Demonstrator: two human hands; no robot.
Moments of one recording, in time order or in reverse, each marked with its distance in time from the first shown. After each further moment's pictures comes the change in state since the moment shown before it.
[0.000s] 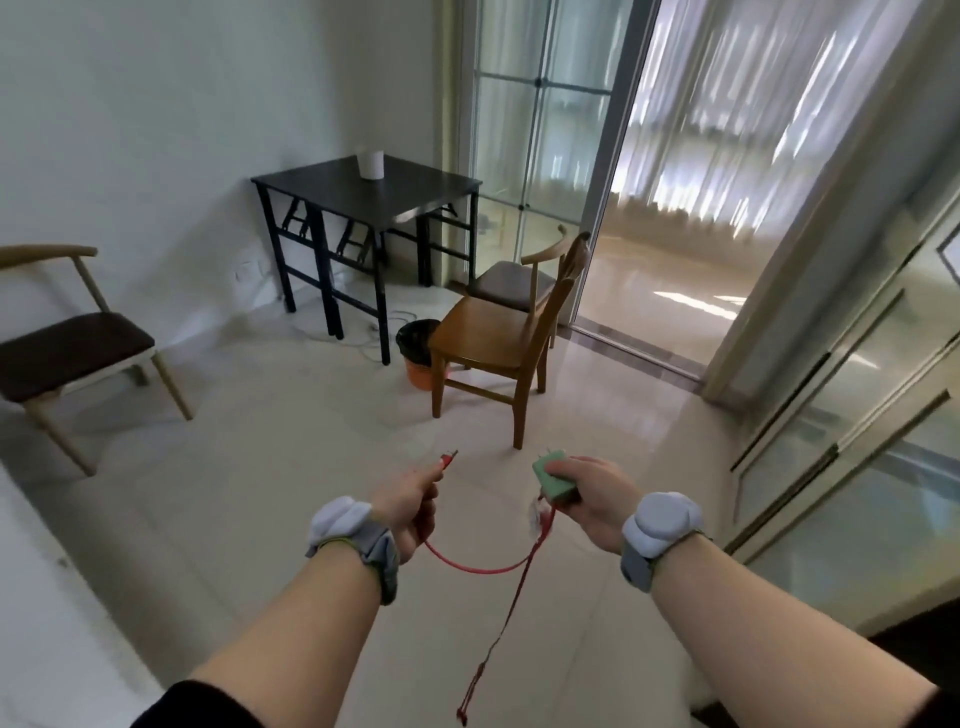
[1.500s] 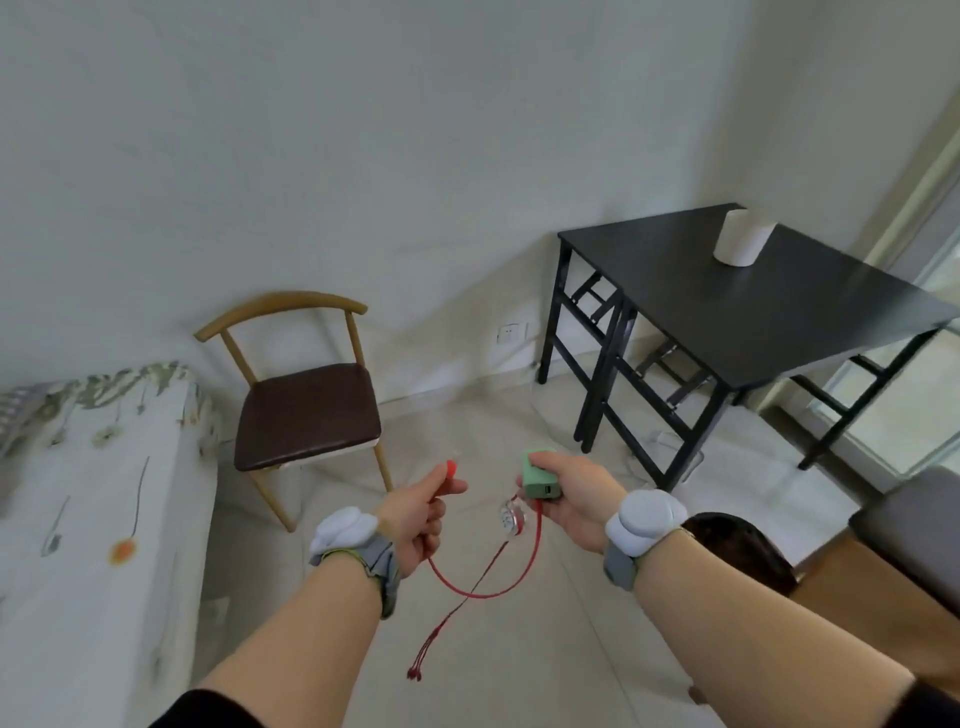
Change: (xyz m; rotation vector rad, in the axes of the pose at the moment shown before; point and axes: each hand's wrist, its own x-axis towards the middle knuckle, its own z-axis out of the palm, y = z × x) left_hand 0.527 0.543 -0.338 -0.237 0.399 0.117; right_hand 0.583 -0.262 0.727 -0.192 -0.615 0.221
